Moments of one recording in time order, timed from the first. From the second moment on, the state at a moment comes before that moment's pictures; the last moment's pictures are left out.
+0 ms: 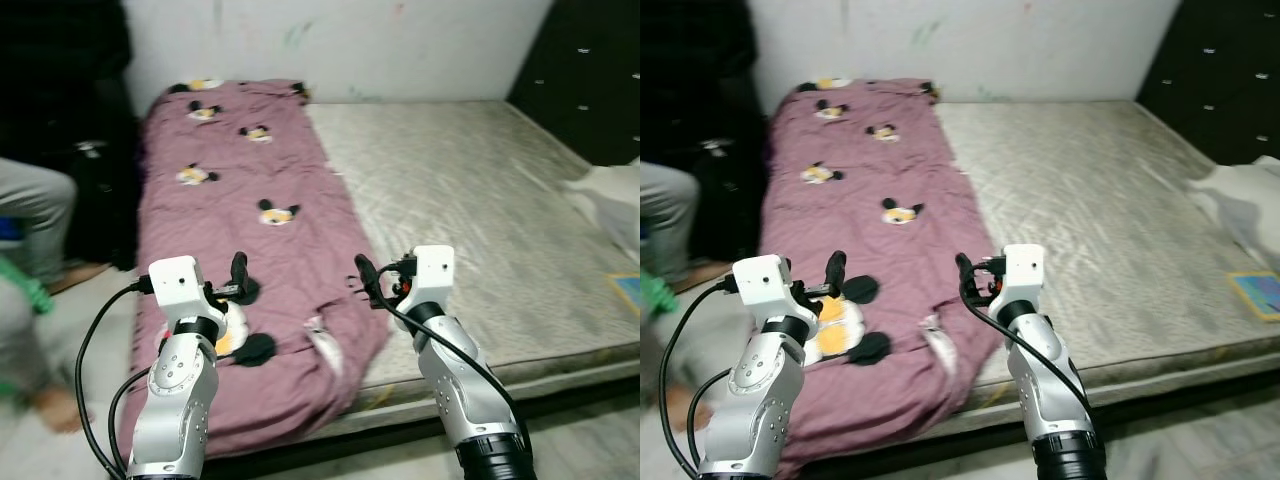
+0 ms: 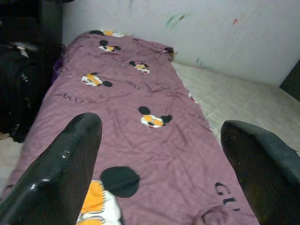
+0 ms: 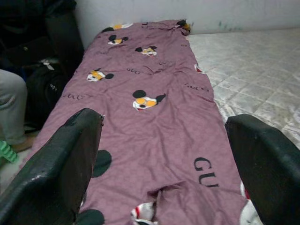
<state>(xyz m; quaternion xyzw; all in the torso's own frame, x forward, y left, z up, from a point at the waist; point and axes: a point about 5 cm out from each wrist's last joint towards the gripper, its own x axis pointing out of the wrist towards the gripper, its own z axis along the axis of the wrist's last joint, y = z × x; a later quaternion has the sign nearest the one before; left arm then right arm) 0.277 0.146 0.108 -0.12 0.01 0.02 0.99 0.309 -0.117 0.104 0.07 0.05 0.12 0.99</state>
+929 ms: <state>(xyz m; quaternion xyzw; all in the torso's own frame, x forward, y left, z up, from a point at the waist) 0.278 0.142 0.110 -0.12 0.01 0.01 0.99 0.307 -0.127 0.099 0.06 0.06 0.11 0.99</state>
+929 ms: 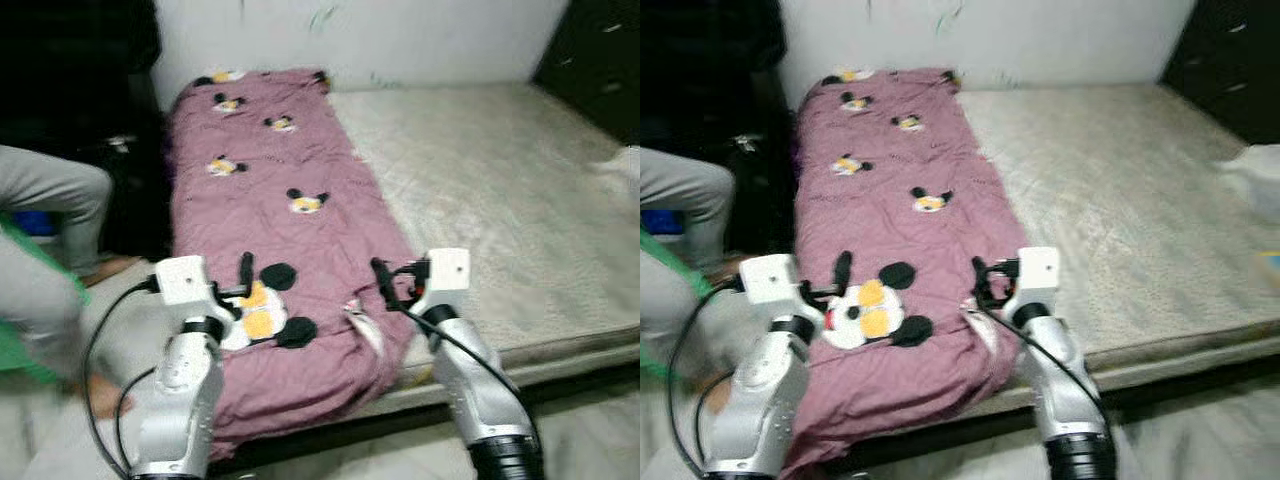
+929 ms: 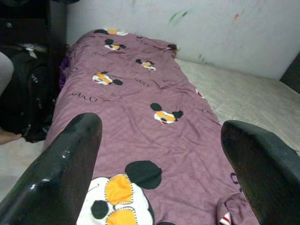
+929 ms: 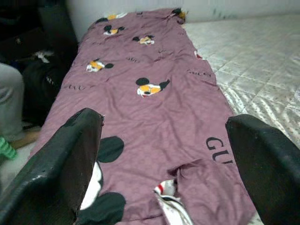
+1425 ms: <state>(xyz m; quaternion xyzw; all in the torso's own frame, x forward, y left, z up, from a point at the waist) 0.273 0.141 0.109 -0.11 0.01 0.00 0.99 0.305 -0.126 0.097 0.07 0.07 0.11 0.99</state>
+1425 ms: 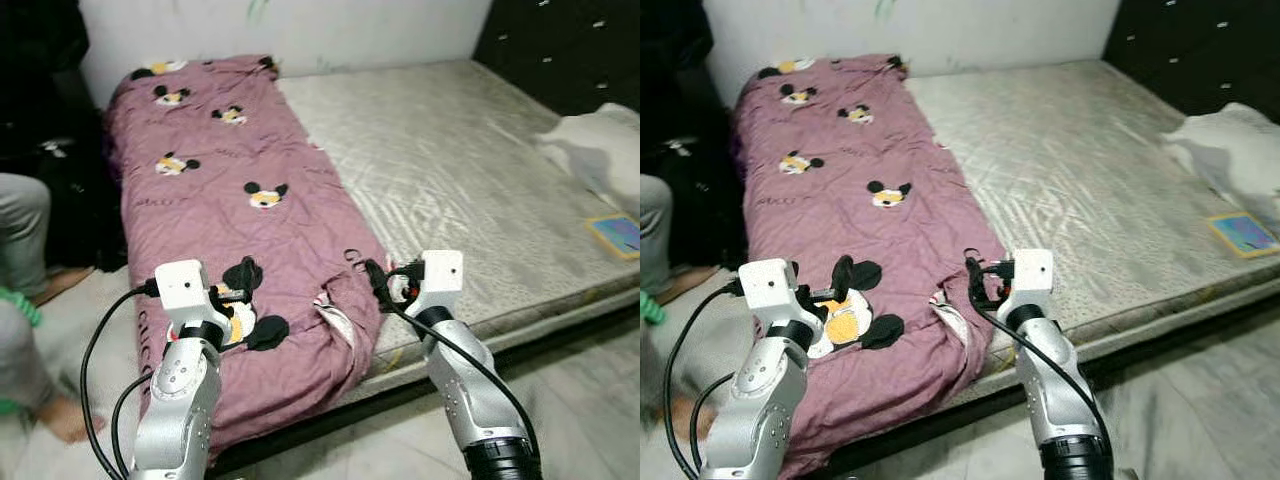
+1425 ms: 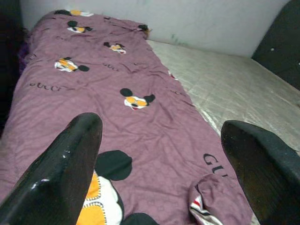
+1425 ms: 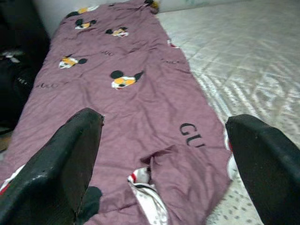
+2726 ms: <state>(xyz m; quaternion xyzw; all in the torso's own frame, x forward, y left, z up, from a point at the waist) 0.276 0.138 0.121 -0.10 0.00 0.00 1.00 0.306 -0.129 0.096 0.05 0.07 0.11 0.99</state>
